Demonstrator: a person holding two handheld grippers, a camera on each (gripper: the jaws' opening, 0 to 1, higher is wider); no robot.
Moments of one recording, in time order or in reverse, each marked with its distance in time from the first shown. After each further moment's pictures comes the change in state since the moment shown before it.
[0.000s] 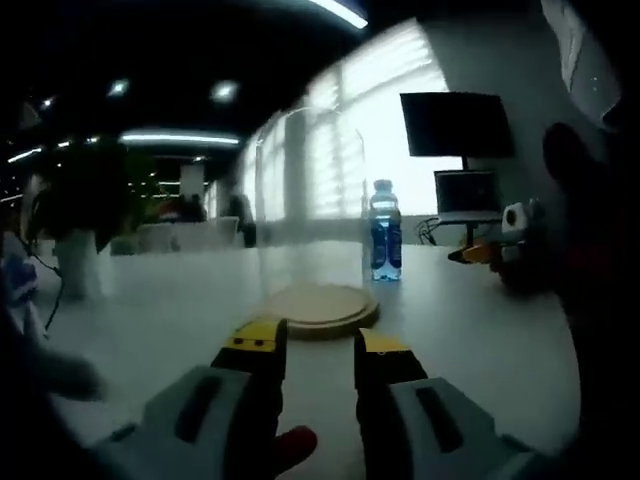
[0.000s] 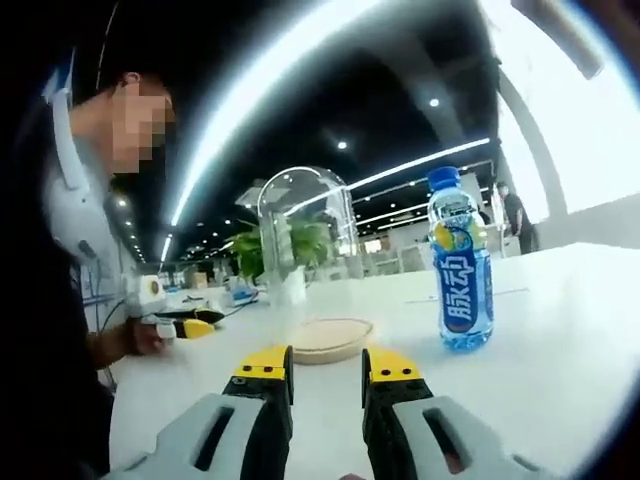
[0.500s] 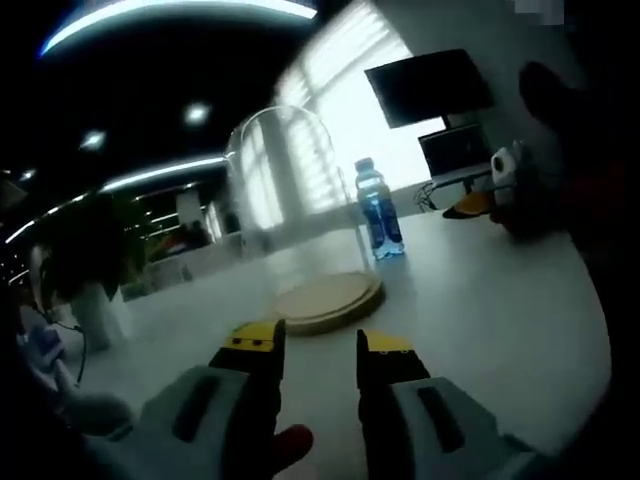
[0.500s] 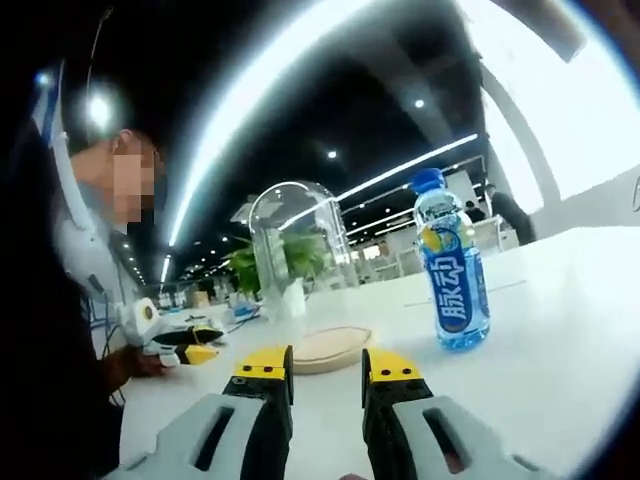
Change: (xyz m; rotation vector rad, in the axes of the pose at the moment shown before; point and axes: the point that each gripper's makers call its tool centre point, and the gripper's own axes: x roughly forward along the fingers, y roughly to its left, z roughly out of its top) left arm -0.003 -0.015 -0.006 0.255 0.036 0.007; right arm -0.004 -0.005 0.007 0.076 -0.048 -0.002
